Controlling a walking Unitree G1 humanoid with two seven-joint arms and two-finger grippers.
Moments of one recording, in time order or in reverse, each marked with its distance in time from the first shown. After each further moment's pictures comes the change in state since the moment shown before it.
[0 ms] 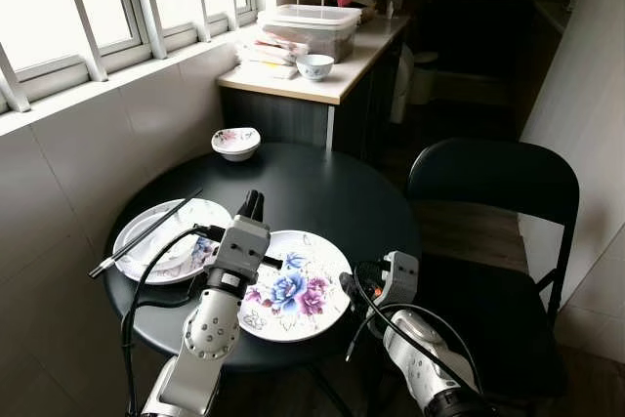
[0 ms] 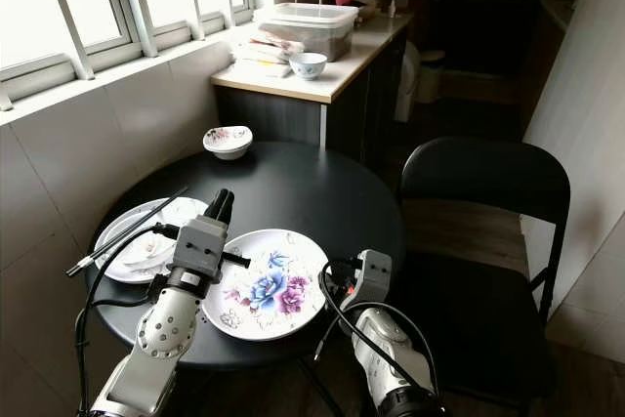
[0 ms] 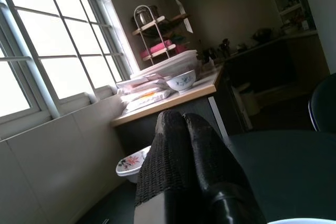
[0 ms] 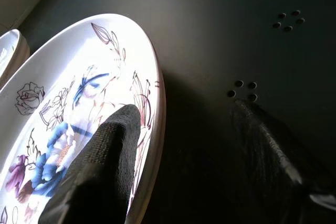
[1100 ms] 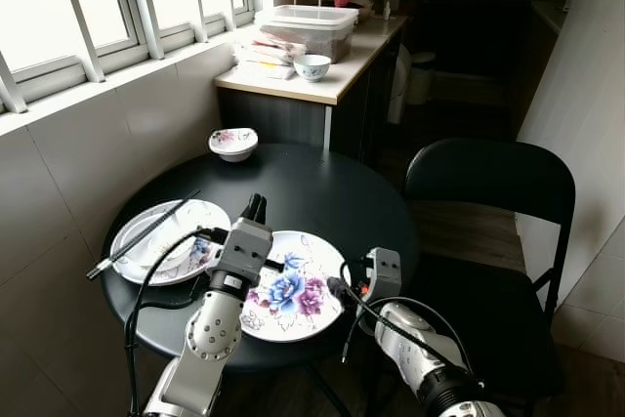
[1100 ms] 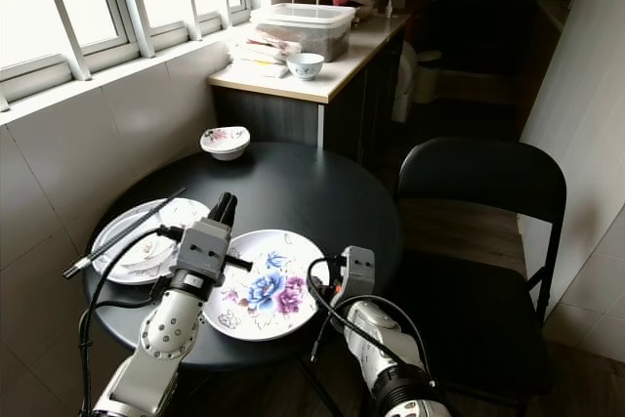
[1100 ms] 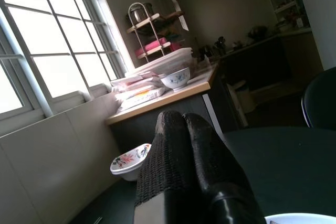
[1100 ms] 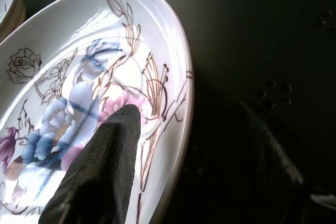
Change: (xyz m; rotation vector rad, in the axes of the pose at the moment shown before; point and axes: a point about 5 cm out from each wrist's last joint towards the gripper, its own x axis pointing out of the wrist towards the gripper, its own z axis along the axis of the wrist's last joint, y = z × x) left arm 0.000 -0.003 -0.003 0.000 0.014 -0.013; right arm 0.011 0.011 -0.001 -0.142 0.104 0.021
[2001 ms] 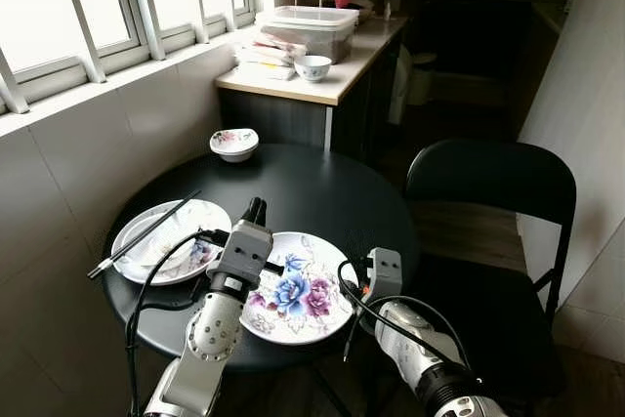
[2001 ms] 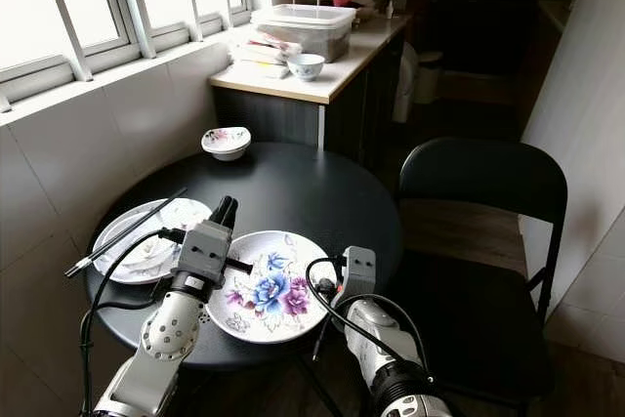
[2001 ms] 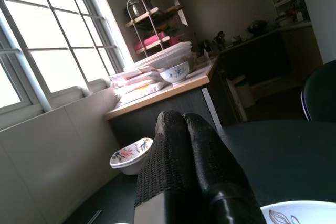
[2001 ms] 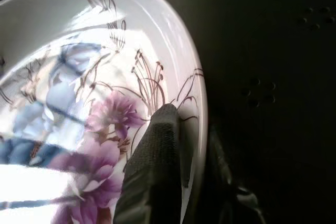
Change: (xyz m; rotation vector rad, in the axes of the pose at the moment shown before) left arm -0.001 -0.001 -0.005 0.001 0.019 -0.007; right arm 0.001 -0.003 0.005 -0.014 -0.008 -0.067
